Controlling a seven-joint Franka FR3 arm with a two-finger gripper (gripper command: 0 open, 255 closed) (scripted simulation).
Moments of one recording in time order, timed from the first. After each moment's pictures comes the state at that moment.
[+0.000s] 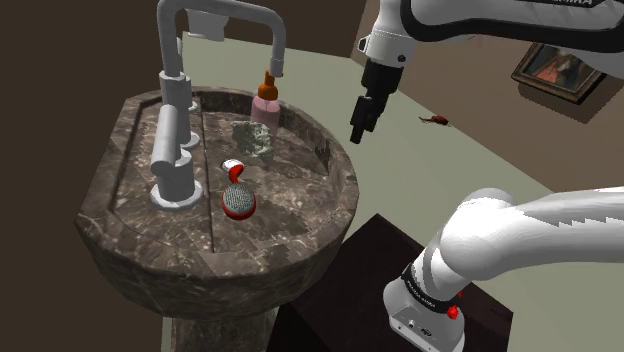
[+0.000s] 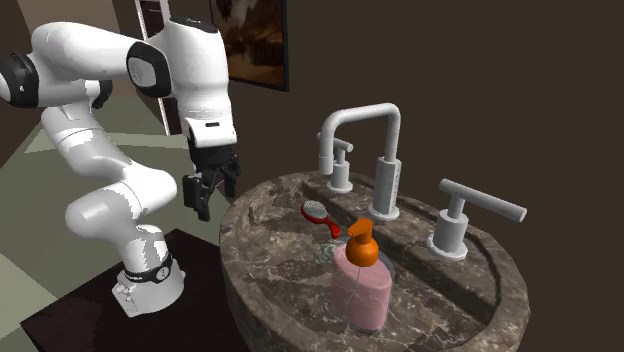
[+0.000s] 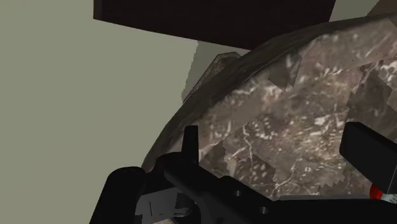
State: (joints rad) arm -0.01 -0.76 0.07 -2.44 0.06 1.62 -0.17
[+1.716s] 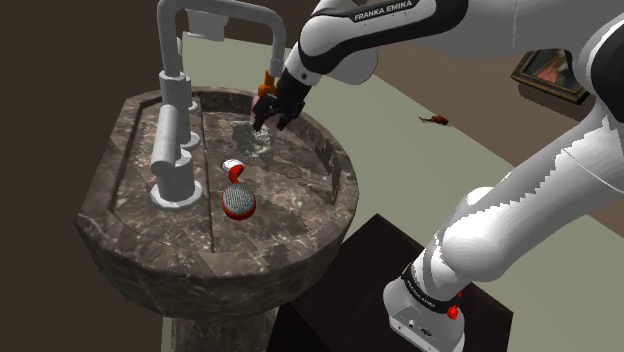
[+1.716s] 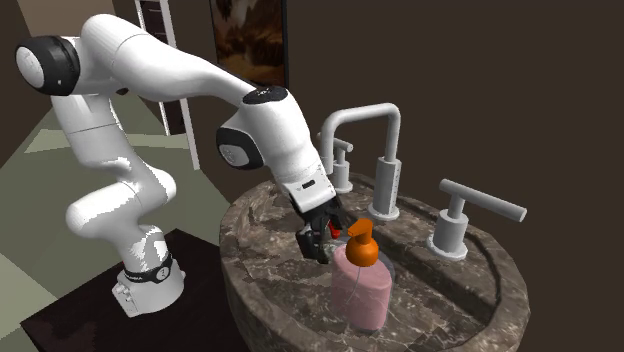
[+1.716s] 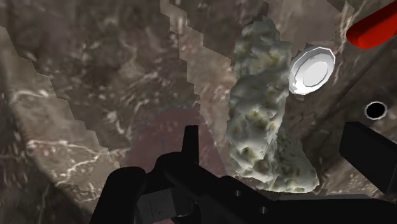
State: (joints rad) arm 0.04 -0.23 0.11 -2.32 0.34 2.36 -0.10
